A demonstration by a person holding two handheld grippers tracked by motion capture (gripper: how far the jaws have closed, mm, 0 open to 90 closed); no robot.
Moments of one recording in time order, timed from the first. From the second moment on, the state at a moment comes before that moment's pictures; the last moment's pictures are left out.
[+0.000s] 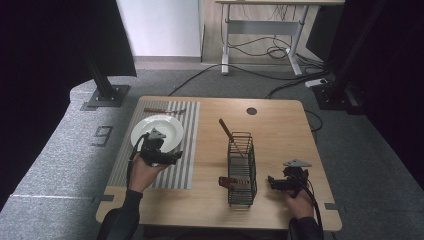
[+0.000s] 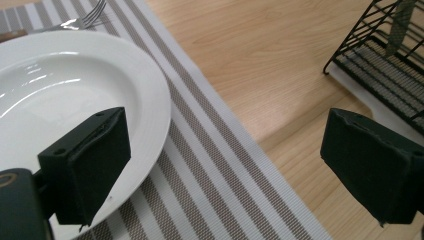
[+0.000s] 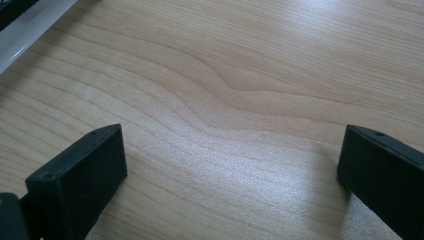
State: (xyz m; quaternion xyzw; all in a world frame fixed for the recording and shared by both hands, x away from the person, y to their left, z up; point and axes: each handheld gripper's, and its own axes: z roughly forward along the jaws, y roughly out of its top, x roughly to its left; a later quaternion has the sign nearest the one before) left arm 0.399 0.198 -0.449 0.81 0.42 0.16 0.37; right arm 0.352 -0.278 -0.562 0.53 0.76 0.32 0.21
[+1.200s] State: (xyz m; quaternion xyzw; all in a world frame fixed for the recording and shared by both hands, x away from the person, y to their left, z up) left arm 0.434 0.115 -0.388 0.82 0.38 0.14 0.40; right arm 0.352 -0.278 -0.562 0.53 0.76 0.32 0.22
